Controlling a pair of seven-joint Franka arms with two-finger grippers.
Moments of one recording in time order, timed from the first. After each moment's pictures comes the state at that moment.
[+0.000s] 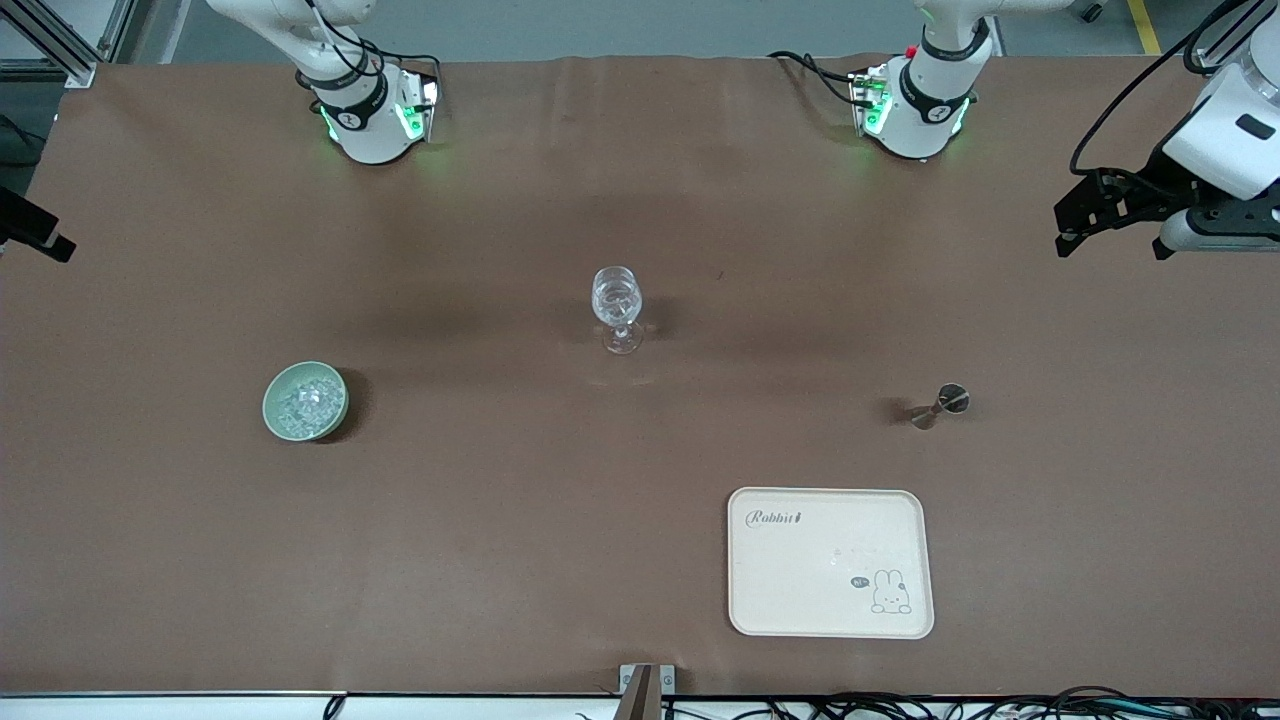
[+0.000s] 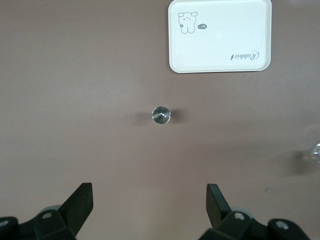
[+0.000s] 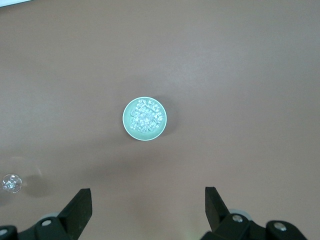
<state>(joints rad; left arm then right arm) -0.02 -0.07 -0.12 -1.60 0.01 1.60 -0.08 -0.08 -0.01 -0.05 -1.47 0.01 1.47 0.07</state>
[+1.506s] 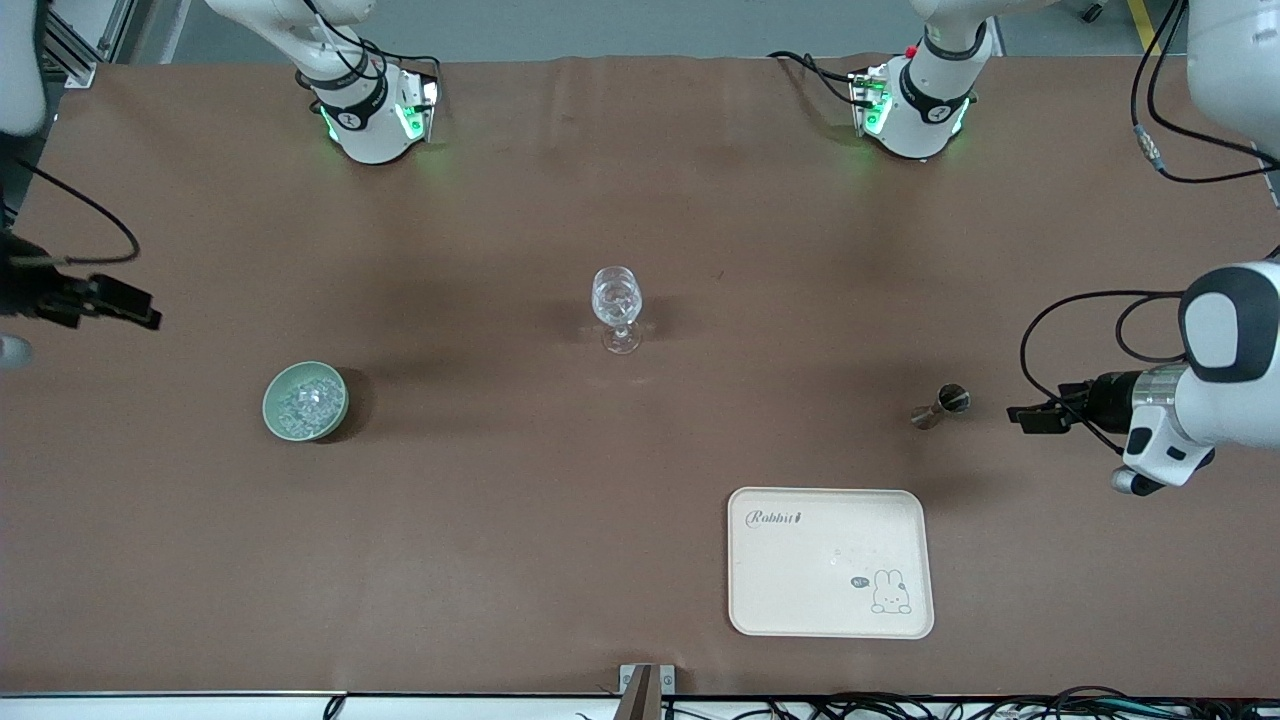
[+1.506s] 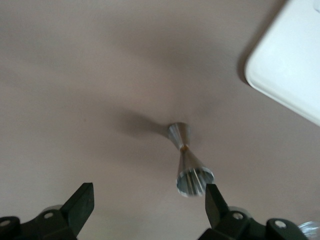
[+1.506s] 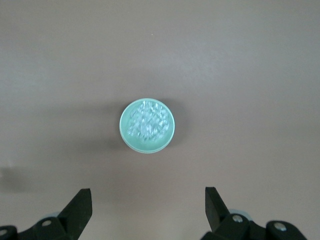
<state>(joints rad) 0.20 0.57 -0.09 -1.50 -0.23 1.74 -0.29 -0.07 0.13 -0.04 -1.65 0.01 1.73 -0.10</state>
